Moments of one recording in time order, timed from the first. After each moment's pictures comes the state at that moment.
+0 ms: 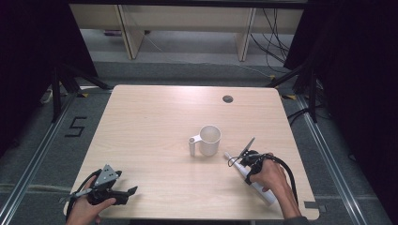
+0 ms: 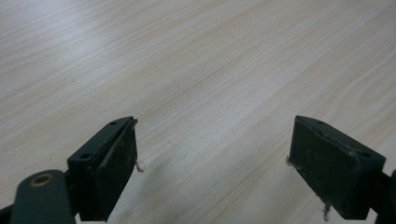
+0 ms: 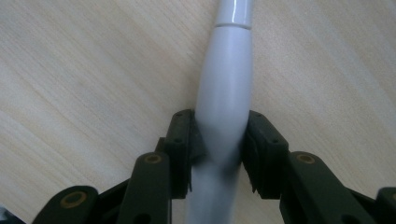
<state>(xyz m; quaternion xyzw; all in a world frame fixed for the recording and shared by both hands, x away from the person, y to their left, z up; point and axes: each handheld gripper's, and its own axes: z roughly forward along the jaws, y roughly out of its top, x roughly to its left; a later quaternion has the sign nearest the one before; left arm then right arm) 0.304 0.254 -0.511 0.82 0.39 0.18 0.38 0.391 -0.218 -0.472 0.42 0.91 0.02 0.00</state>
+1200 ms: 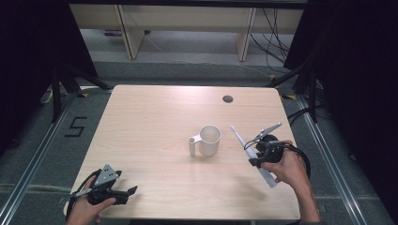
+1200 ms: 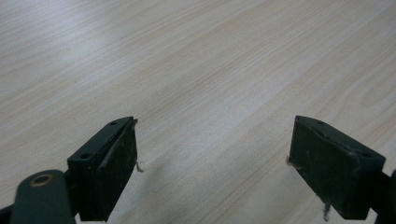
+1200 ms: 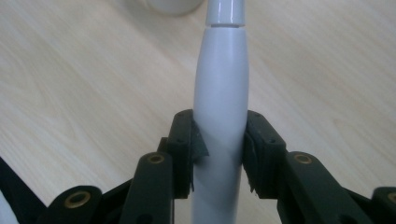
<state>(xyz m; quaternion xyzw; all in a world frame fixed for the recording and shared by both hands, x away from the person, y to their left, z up) 0.305 0.255 -0.511 0.82 0.39 0.18 0.38 0.380 -0.245 -0.392 0.41 0.89 0.19 0.09</state>
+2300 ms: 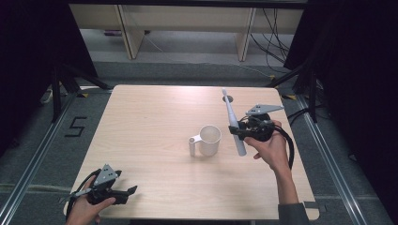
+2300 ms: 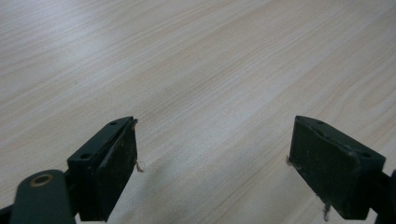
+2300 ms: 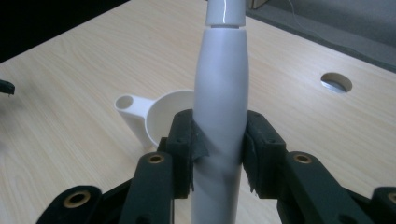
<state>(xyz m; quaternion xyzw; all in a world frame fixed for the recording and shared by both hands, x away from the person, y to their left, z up) 0.305 0.256 -0.510 0.82 0.39 0.18 0.38 0.418 -0.212 -0.360 0.37 0.81 0.42 0.16</state>
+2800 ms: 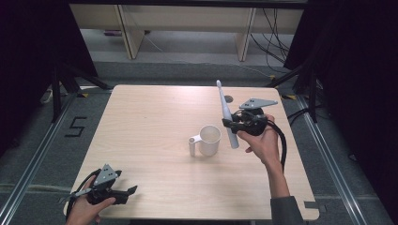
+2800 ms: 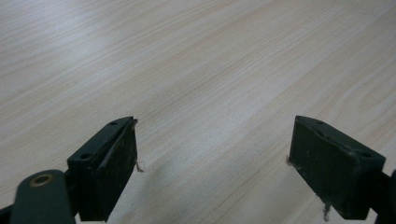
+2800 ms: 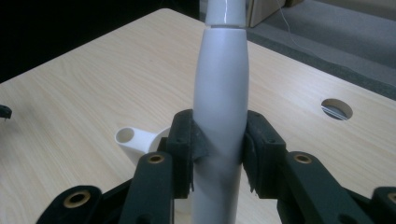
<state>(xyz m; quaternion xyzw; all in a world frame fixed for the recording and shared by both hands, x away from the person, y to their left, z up) 0.305 0.257 -0.509 0.82 0.39 0.18 0.38 0.430 -0.194 -0.354 0.36 0.80 0.44 0.18</state>
